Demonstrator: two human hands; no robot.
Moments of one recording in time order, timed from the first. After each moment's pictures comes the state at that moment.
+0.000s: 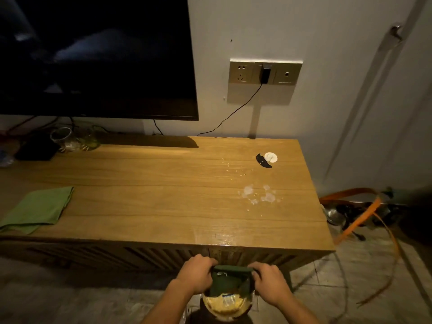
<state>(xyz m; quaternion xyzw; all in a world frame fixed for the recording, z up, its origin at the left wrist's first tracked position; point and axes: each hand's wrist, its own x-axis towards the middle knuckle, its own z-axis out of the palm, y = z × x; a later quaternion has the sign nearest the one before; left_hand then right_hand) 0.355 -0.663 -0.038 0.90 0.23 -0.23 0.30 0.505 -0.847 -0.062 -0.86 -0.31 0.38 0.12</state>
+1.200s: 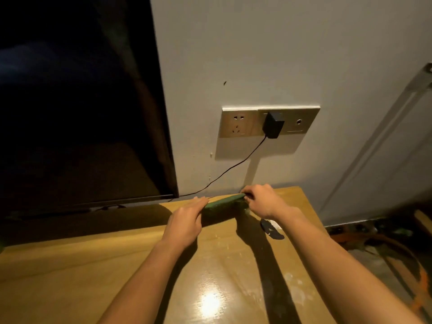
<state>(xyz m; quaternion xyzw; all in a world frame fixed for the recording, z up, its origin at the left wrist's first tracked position) 0.651 -0.339 -0.011 0.93 0.19 0.09 0.29 0.825 -0.510 0.044 -0.91 -0.34 0.19 0.13</state>
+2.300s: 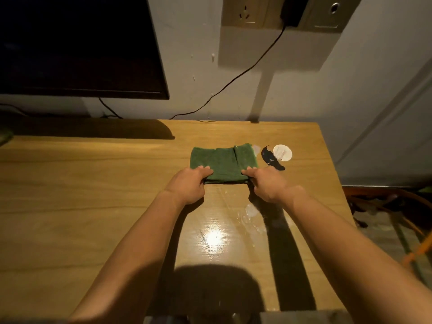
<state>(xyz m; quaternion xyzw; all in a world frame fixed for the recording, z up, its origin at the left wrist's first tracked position) 0.603 -0.432 -0.094 0.95 0.21 -0.08 0.23 0.769 -0.610 -0.063 -0.86 -0.45 0.25 -0.01</state>
